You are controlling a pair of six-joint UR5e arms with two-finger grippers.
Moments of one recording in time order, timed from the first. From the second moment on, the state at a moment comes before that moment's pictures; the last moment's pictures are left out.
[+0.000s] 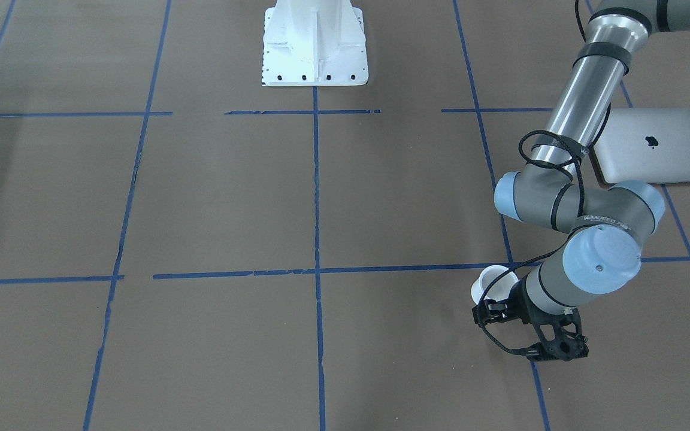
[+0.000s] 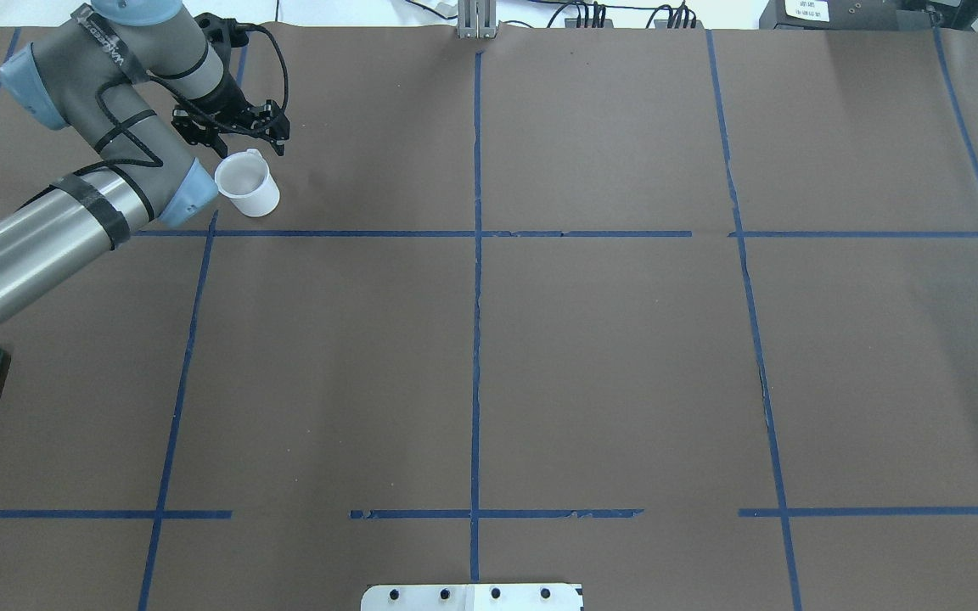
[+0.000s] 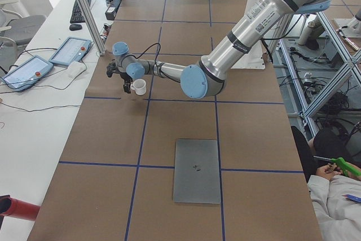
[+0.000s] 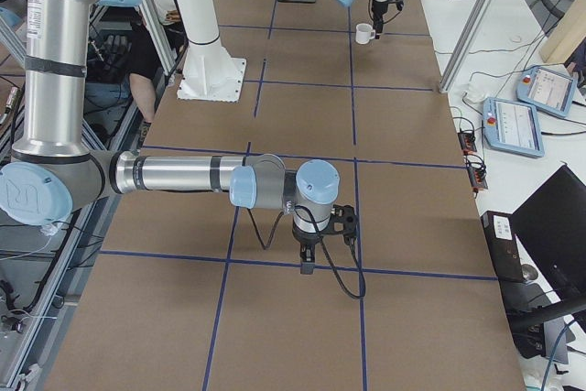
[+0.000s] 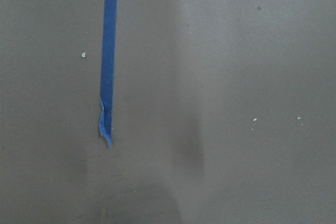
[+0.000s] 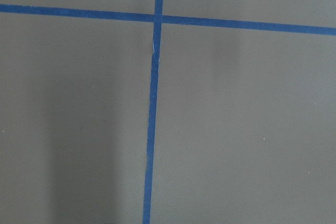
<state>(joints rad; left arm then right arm) -0.96 -2.37 -0.90 -2.09 -2.18 -0.86 1.54 -1.71 1.75 -1.64 2.28 -0.05</state>
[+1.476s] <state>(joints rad) -1.07 -1.89 -1.45 -2.02 -2.23 -0.66 1.54 -1.71 1.75 -1.64 2.28 -0.05</state>
